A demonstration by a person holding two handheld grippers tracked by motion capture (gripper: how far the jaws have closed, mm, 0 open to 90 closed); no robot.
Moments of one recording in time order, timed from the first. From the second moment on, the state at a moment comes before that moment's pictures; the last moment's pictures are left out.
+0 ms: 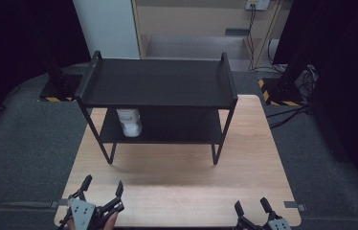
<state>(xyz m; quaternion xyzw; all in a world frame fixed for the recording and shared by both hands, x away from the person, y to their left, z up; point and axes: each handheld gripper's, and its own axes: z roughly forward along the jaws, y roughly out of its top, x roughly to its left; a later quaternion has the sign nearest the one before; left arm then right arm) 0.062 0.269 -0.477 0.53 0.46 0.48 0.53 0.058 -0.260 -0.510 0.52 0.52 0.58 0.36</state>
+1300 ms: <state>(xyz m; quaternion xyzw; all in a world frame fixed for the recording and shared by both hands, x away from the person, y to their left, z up) 0.061 0.327 -0.480 0.52 0.47 0.50 0.51 0.048 -0.266 -0.500 0.53 0.50 0.56 0.39</state>
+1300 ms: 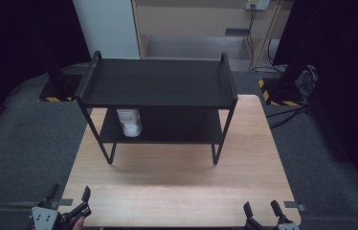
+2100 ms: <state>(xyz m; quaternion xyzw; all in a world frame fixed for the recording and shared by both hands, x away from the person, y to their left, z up) 0.069 0.320 -0.476 0.51 0.48 0.51 0.50 0.066 -0.285 -0.499 0.52 0.49 0.57 0.41</state>
